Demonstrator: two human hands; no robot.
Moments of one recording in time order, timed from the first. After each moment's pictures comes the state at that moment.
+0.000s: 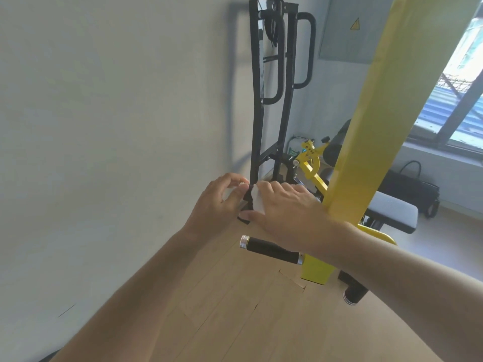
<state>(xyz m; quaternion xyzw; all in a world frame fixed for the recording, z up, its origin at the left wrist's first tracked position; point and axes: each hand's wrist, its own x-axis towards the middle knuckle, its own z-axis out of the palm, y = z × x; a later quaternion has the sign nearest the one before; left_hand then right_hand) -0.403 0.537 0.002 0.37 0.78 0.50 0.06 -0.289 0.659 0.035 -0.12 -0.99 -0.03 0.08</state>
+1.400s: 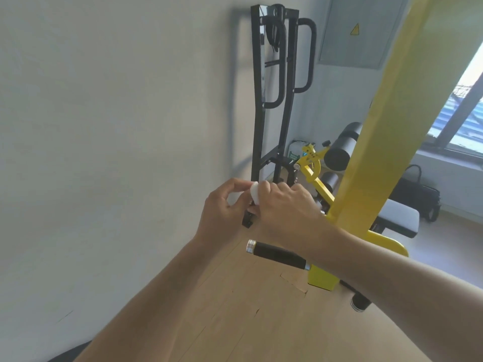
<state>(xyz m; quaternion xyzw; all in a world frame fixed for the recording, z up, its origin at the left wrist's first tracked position) -0.395 0.541 0.000 0.34 0.73 0.59 0.03 -0.308 0.650 0.038 -0.12 -0.98 -0.10 0.11</state>
